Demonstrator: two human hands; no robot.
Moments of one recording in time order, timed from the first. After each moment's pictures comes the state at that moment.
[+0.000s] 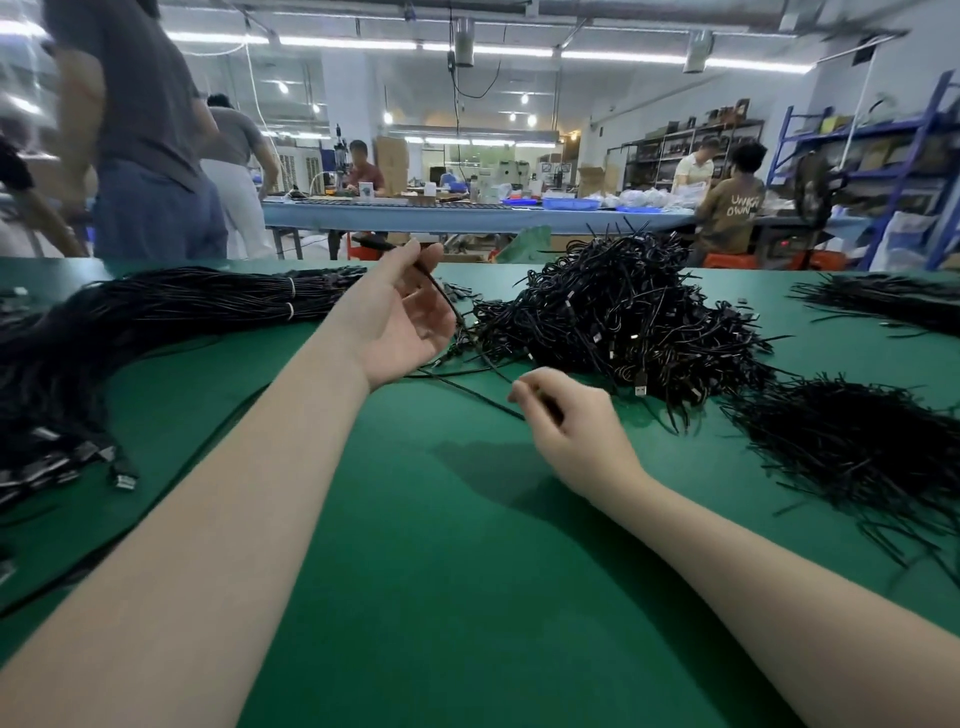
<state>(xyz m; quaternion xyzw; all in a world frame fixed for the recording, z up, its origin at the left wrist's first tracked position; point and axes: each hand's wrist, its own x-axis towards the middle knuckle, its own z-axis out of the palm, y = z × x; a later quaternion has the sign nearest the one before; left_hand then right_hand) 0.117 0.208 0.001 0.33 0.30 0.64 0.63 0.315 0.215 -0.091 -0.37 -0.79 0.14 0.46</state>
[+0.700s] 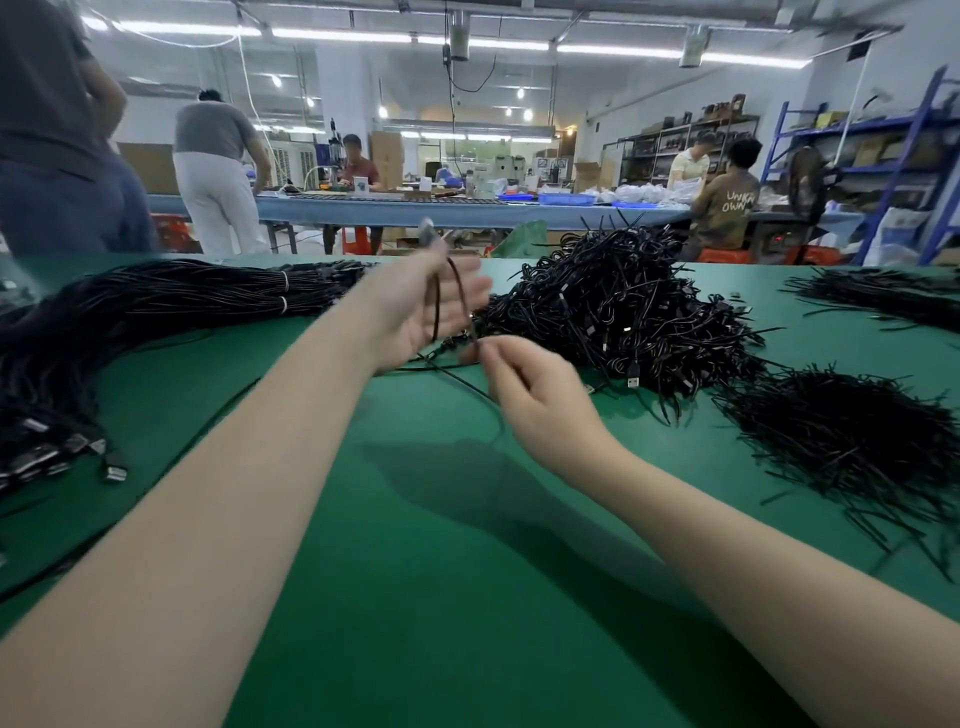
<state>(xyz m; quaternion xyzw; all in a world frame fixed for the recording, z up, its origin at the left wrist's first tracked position) 0.141 0.208 0.011 0.49 0.44 0.55 0.52 0.291 0.197 -0.066 -0.29 -0.78 0.25 0.50</state>
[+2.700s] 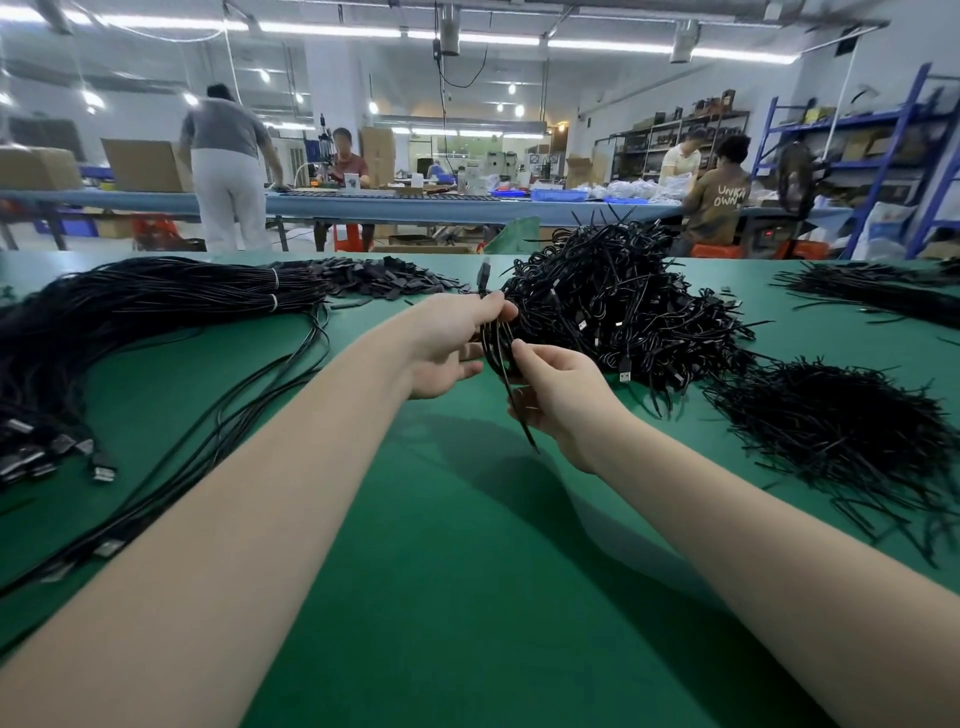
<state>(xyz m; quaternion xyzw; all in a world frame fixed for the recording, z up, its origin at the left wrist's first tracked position) 0.180 0.201 -0.008 0.51 0.53 0.46 0.49 0.303 0.215 -0.066 -0.40 -0.55 0.54 0.49</state>
